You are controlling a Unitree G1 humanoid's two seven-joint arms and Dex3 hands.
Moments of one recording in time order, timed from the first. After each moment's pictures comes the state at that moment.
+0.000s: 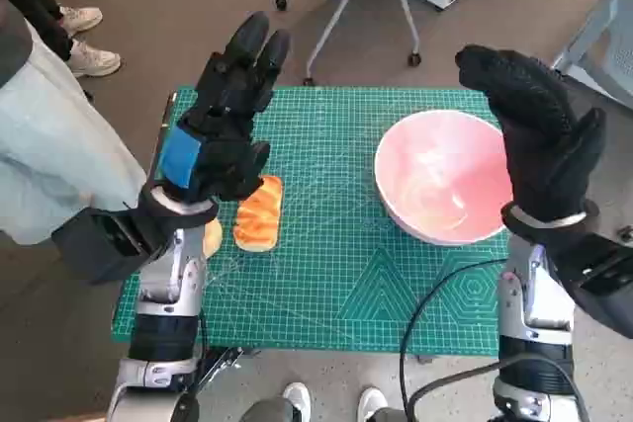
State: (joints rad) left arm -0.55 0.14 0.11 0.24 -0.35 -0.41 -0.53; right arm -0.55 -0.17 -0.15 0.19 0.32 -0.51 0.41
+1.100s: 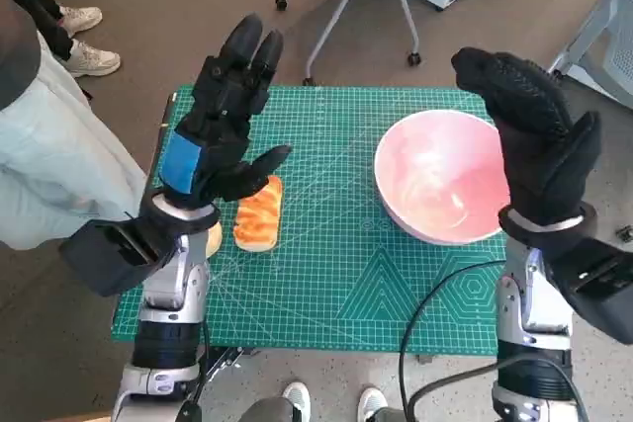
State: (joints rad) left arm -0.52 0.12 0.11 0.21 -0.28 -0.44 -0.44; right arm -0.53 -0.17 -0.14 0.16 0.31 -0.49 0.39
